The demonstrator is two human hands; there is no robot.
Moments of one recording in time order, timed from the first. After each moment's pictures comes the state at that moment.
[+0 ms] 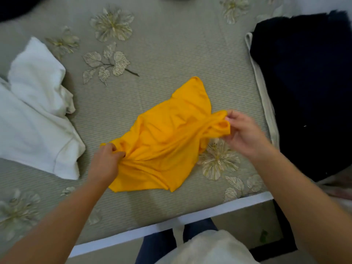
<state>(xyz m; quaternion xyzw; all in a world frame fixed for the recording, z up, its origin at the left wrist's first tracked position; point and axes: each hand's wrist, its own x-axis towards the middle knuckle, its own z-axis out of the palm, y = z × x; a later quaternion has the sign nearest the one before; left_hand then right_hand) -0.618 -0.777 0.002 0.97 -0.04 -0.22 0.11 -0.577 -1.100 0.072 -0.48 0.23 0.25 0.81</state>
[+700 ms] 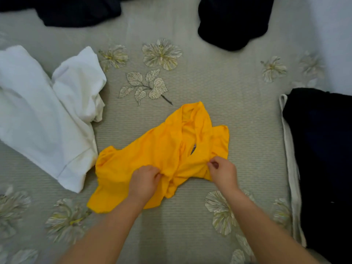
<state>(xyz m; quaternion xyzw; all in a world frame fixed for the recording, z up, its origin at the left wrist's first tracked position) -0.599 -0.824 -0.041 0.95 0.08 -0.20 0.25 -0.544 -1.028 -0.022 -0.93 0.12 0.20 0.29</state>
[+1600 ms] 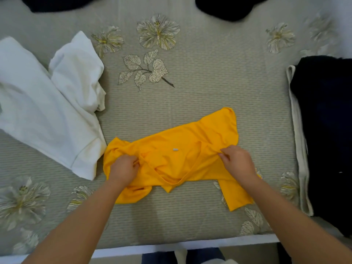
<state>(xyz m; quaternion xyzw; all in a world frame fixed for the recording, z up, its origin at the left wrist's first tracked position) -0.611 -0.749 -0.050 0.94 0.12 -0.27 0.17 -0.567 -1.051 -0.020 -0.96 -0.02 0.22 0.15</state>
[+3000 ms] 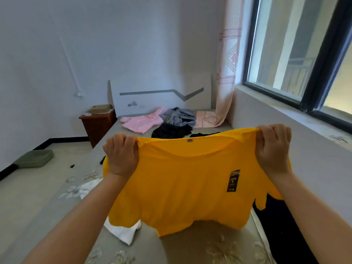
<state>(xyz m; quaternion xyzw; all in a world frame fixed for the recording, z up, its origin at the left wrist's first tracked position) -0.720 -0.792 0.416 0.81 -0.07 0.59 0.02 -0.686 -1.132 0.426 -0.76 -0.16 -0.60 0.18</state>
